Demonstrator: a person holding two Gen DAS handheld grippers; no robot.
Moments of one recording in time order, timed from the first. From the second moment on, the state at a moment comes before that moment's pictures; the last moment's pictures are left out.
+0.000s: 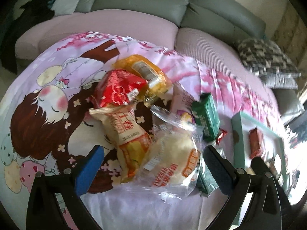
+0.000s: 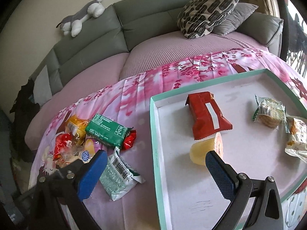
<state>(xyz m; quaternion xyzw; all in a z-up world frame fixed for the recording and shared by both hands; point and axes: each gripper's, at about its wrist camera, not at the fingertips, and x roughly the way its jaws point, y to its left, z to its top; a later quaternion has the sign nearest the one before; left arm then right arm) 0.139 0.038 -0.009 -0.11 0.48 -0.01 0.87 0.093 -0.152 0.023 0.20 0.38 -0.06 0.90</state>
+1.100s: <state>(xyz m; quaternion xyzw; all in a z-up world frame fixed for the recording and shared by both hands) 0.133 0.066 -0.017 -0.16 0.51 0.04 0.84 0.094 -0.084 0.030 0.02 0.36 0.01 0.93</state>
